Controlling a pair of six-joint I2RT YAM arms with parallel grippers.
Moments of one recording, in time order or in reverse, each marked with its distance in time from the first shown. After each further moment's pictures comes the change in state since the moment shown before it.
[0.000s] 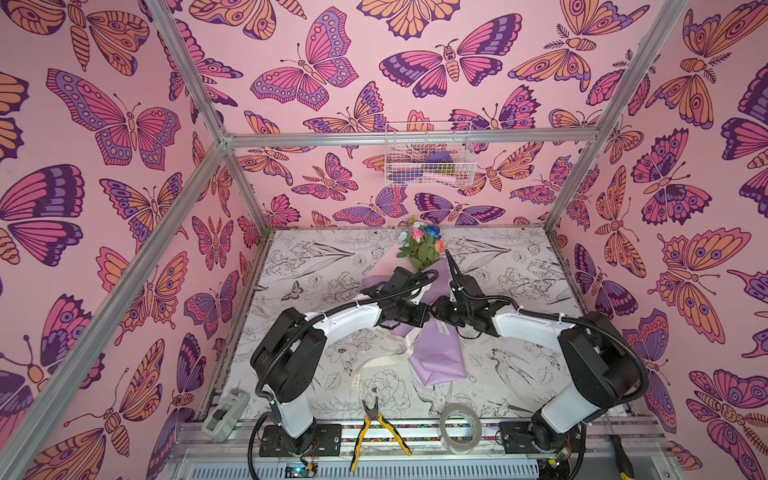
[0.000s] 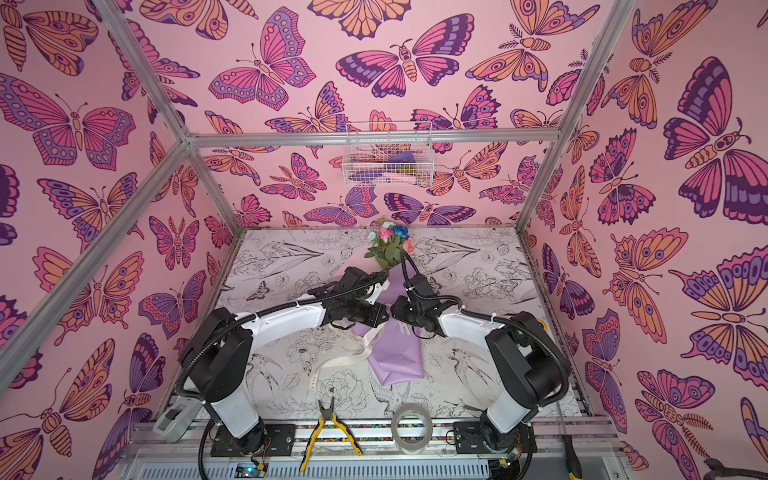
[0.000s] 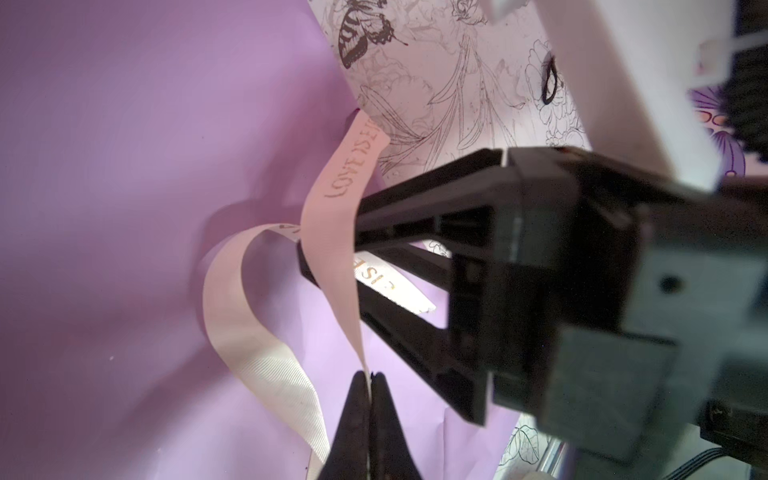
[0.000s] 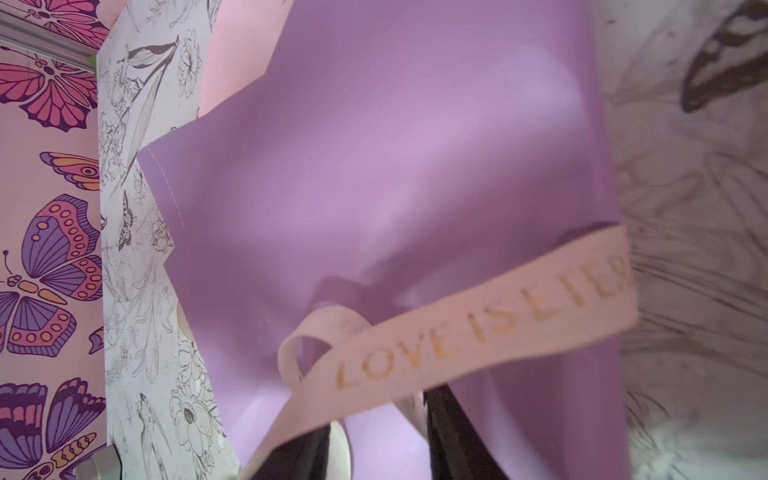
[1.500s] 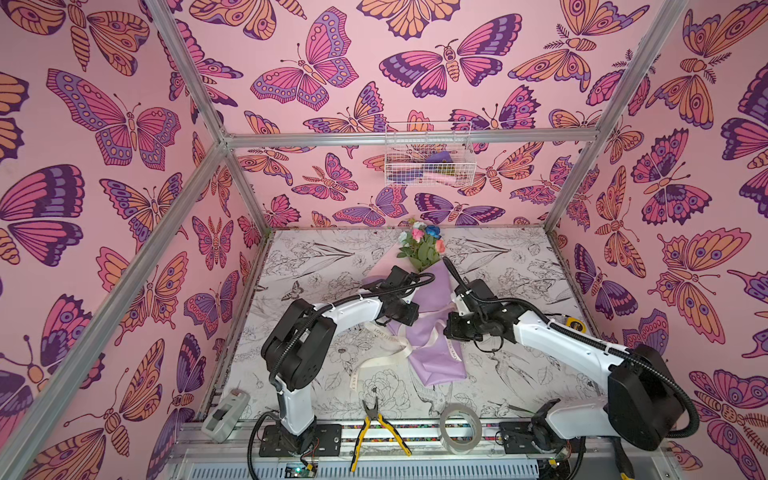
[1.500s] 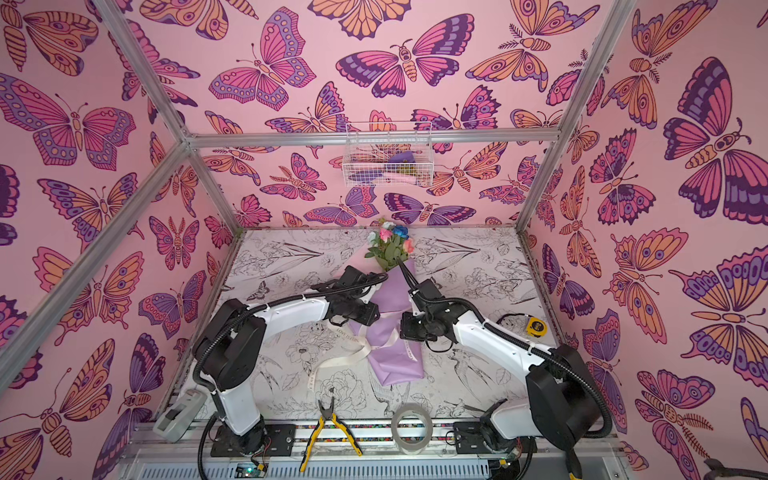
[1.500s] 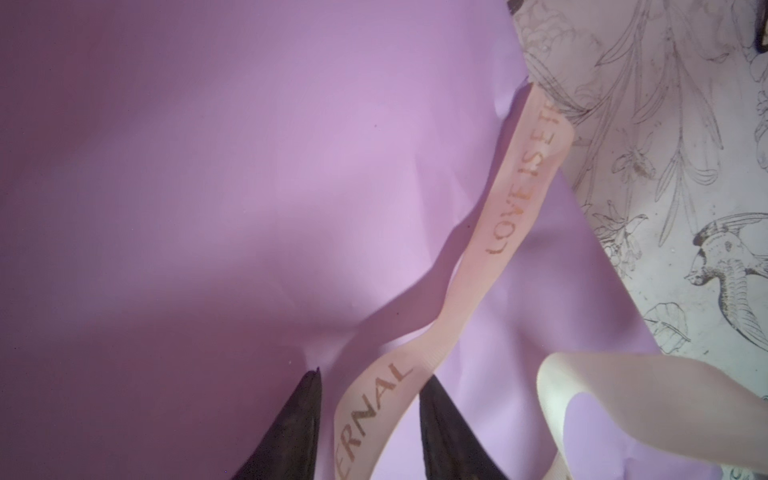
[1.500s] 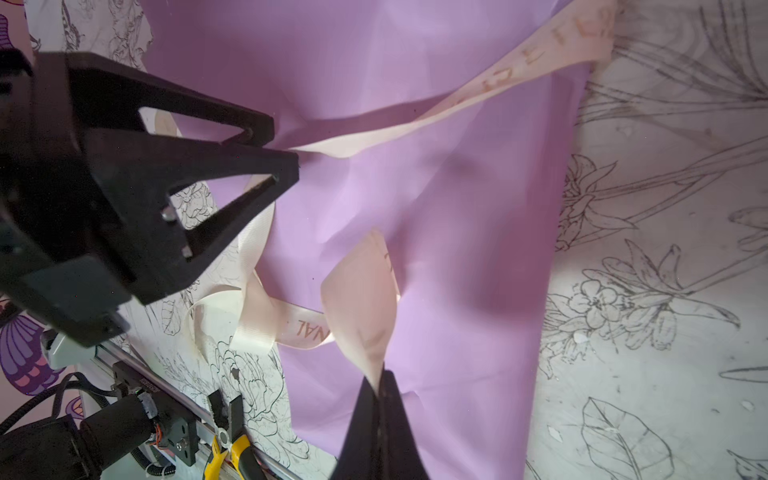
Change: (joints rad) left arm 0.053 0.102 0.042 -0.078 -0.183 0.154; right arm 0.039 -0.180 0.062 -0.459 -0.133 -0.153
